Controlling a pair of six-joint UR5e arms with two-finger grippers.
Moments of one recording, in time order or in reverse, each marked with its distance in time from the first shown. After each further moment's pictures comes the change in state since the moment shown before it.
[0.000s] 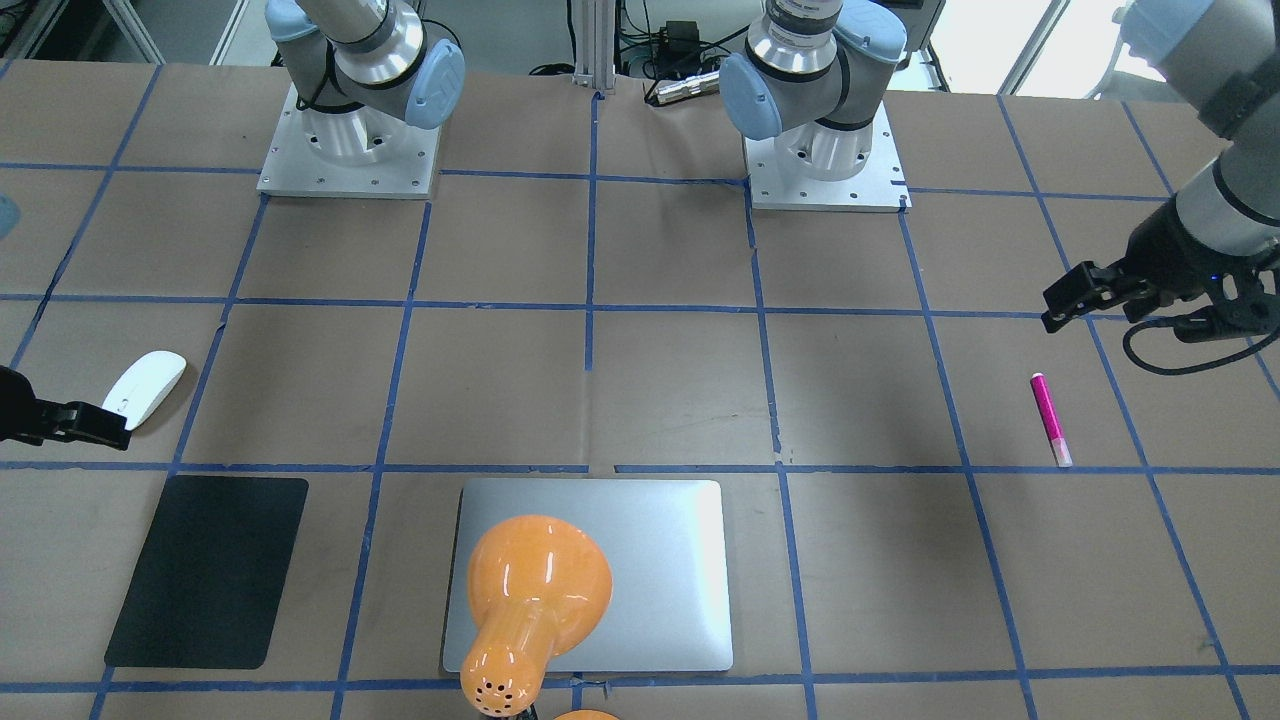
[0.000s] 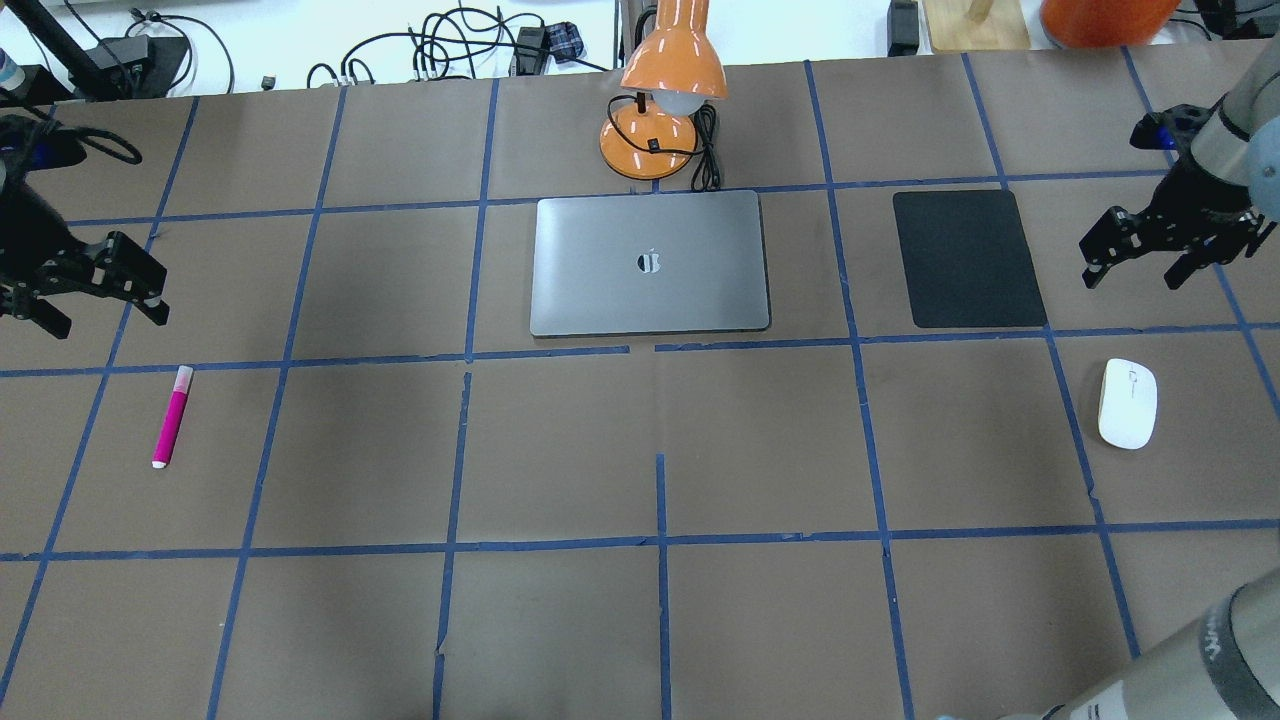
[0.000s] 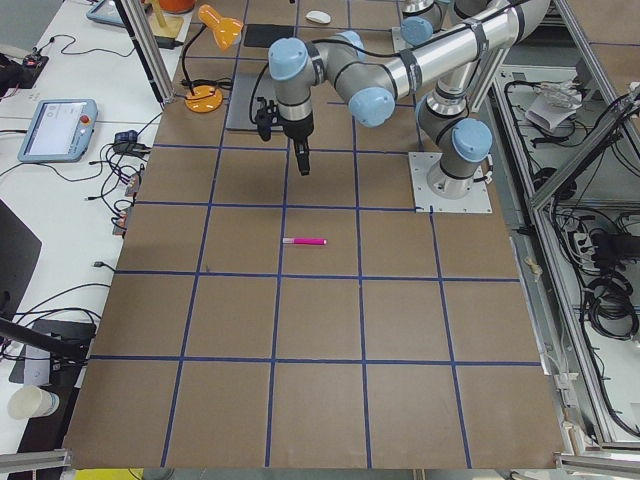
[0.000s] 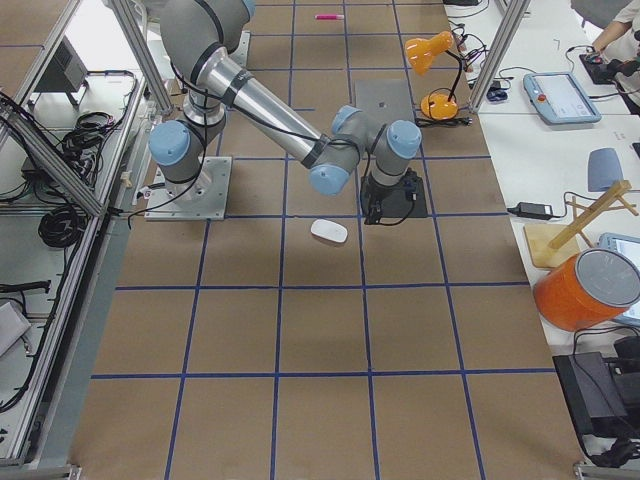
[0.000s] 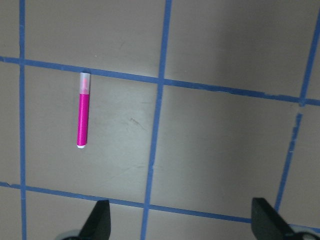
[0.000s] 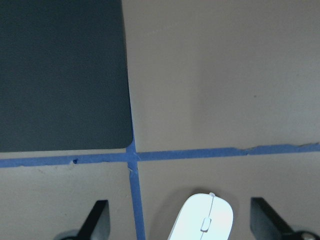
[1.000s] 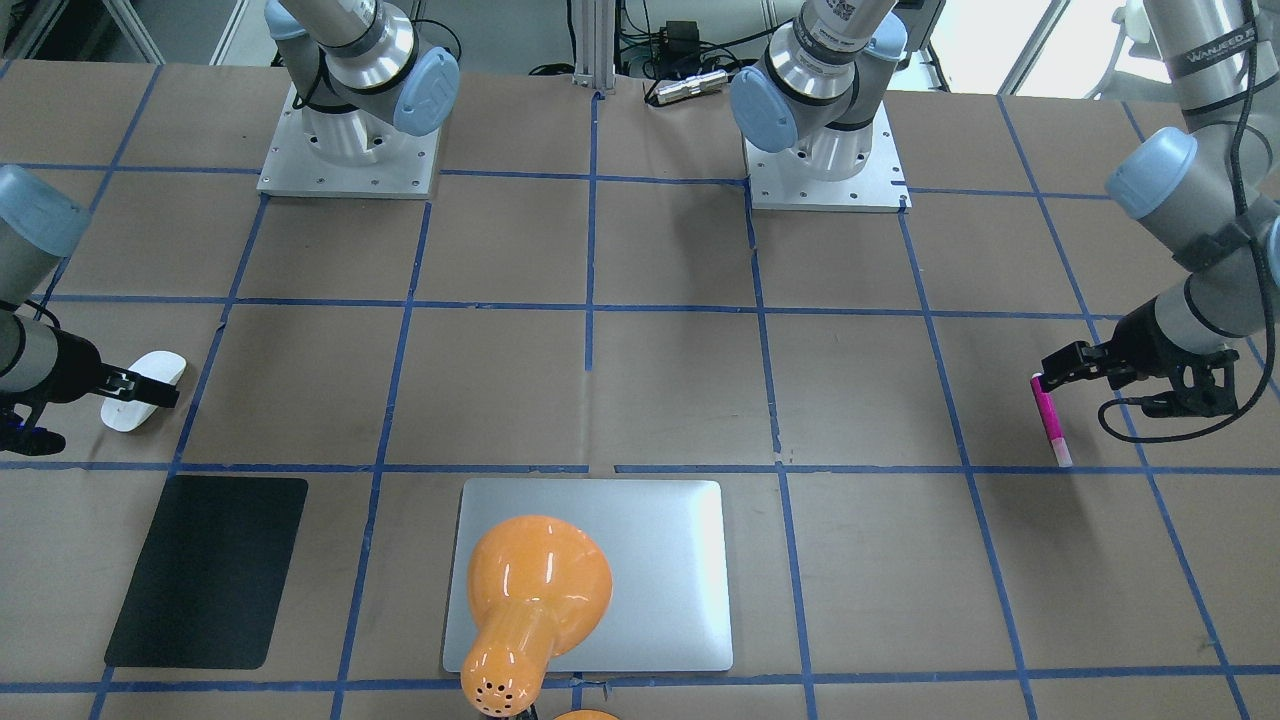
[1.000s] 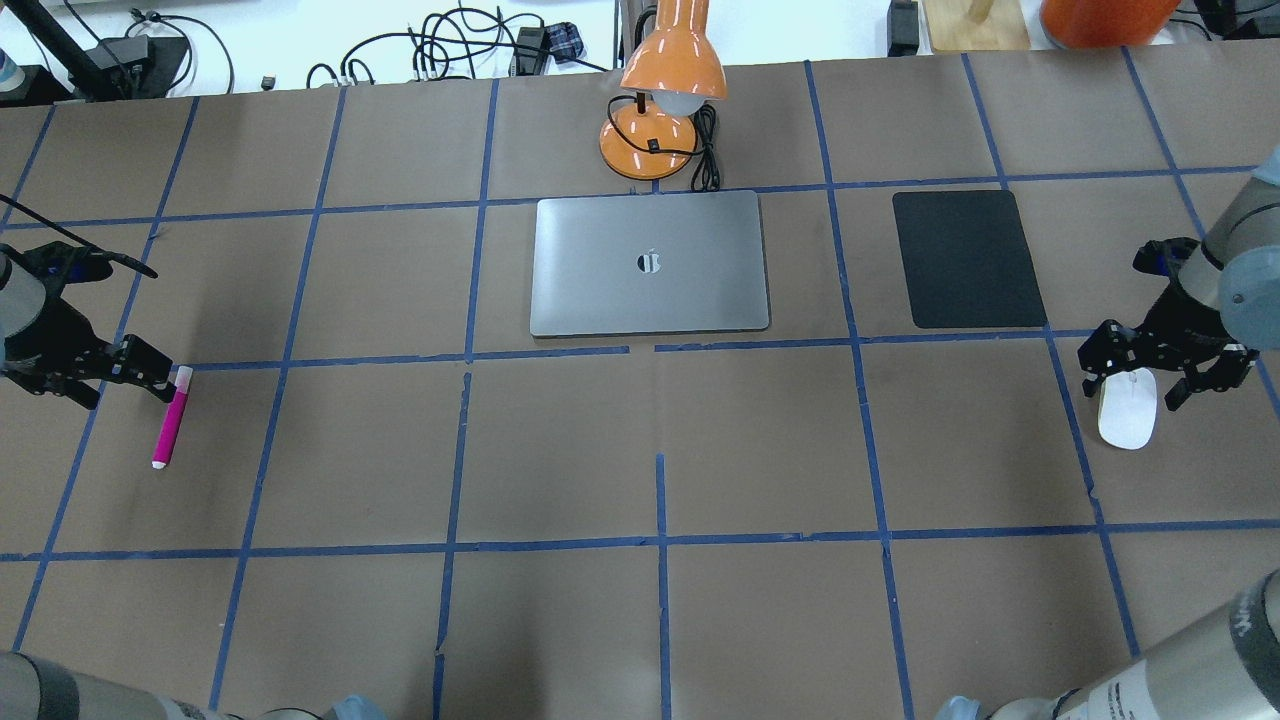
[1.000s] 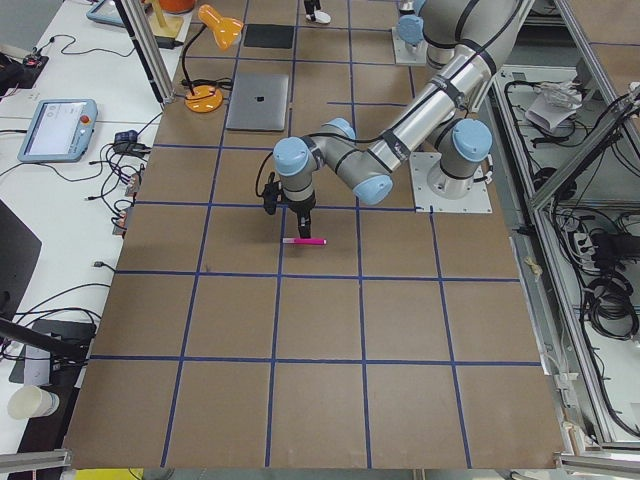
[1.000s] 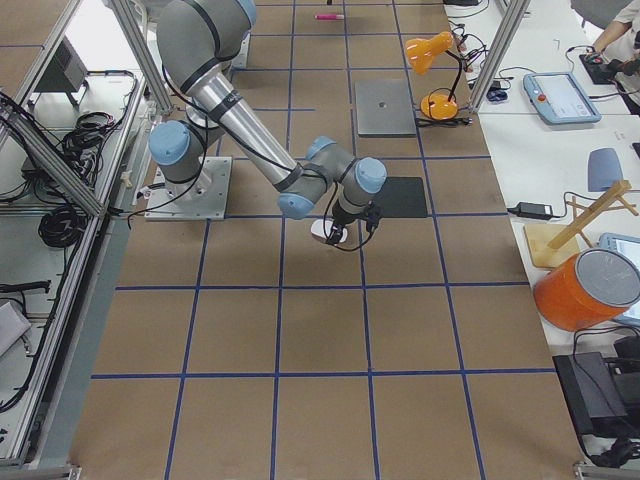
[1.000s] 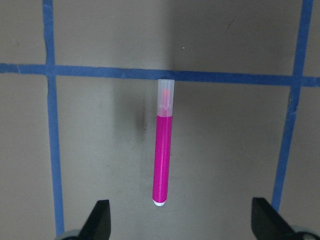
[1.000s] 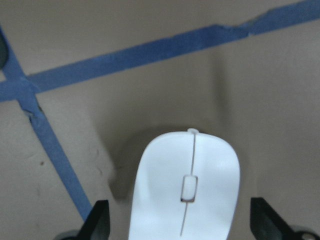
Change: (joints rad) left arm 0.114 -0.218 -0.130 0.305 -0.002 0.190; right arm -0.088 -0.005 0.255 -0.166 -0.067 0.100
